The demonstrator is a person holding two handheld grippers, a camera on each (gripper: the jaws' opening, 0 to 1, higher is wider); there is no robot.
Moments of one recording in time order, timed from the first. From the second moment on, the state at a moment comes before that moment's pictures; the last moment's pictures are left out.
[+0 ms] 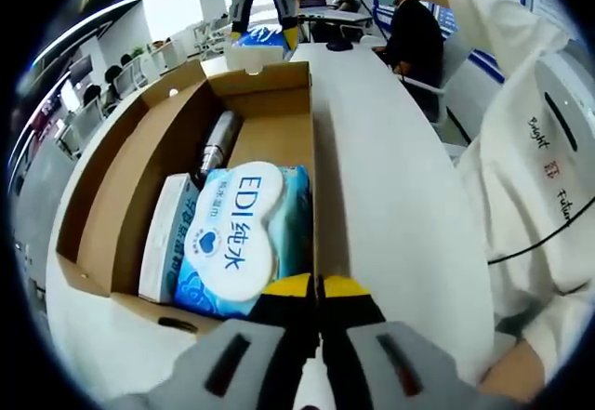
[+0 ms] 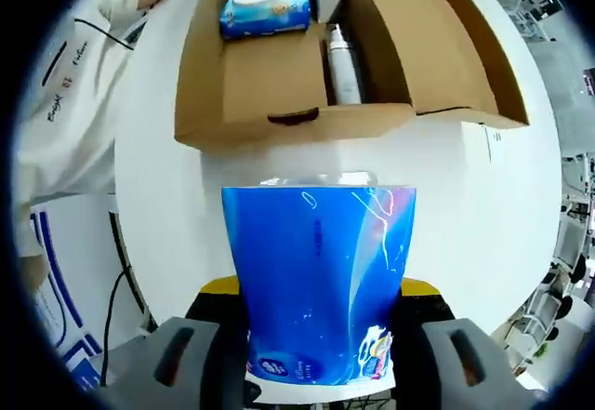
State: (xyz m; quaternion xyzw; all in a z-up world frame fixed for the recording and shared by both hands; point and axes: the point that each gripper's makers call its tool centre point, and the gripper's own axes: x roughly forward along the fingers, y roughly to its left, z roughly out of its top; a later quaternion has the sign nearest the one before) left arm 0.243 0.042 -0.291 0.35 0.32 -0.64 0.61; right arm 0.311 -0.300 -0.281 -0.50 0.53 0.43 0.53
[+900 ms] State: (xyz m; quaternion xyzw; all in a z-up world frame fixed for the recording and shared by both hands) left arm 0.238 0.042 -0.290 0.35 0.32 -0.64 0.61; right arm 0.308 -0.304 -0.321 -0.49 0.53 0.44 0.53
